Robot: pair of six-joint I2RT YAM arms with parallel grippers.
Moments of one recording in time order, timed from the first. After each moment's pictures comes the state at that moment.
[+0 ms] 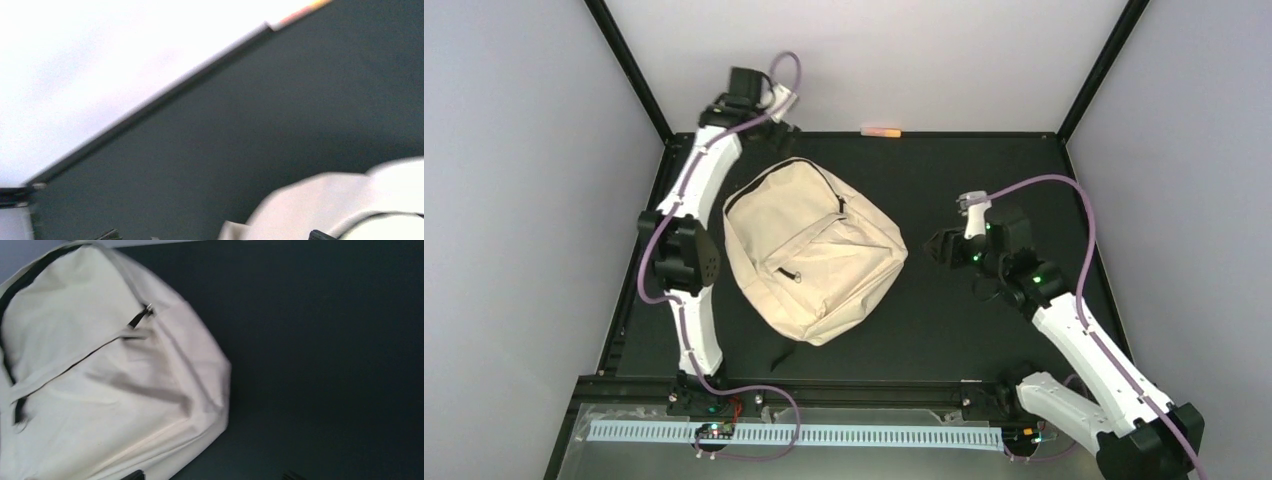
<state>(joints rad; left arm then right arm) -0.21 2.05 2.03 -0.80 0.07 0.39 0.46 0.93 0.82 -0.45 -0.12 0.29</state>
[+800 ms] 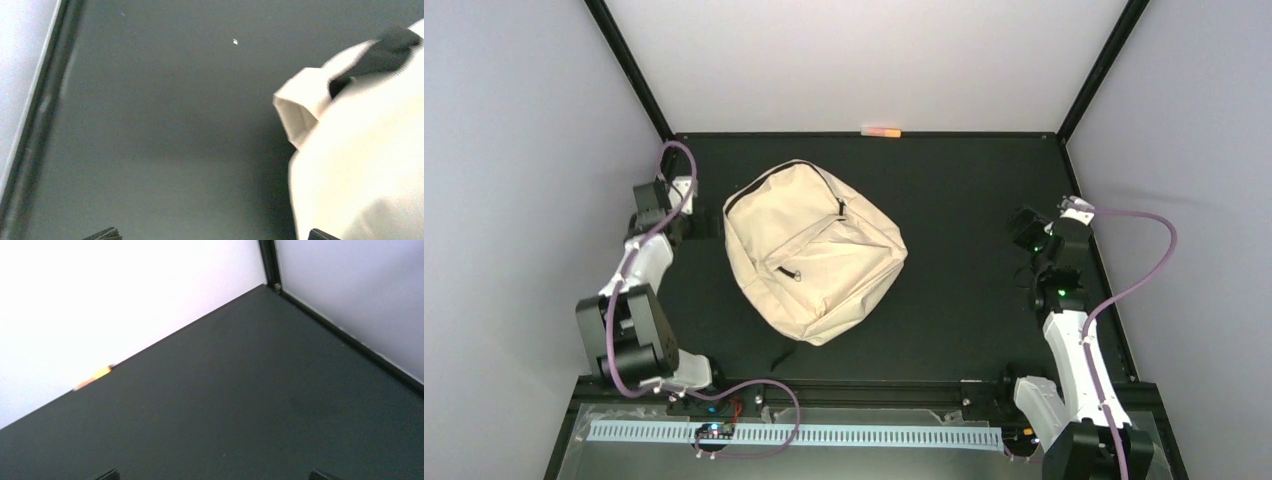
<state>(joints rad) 0.30 1.48 1.00 -0.34 0.21 0.18 -0.12 0.86 0.58 -0.08 0.05 0.44</state>
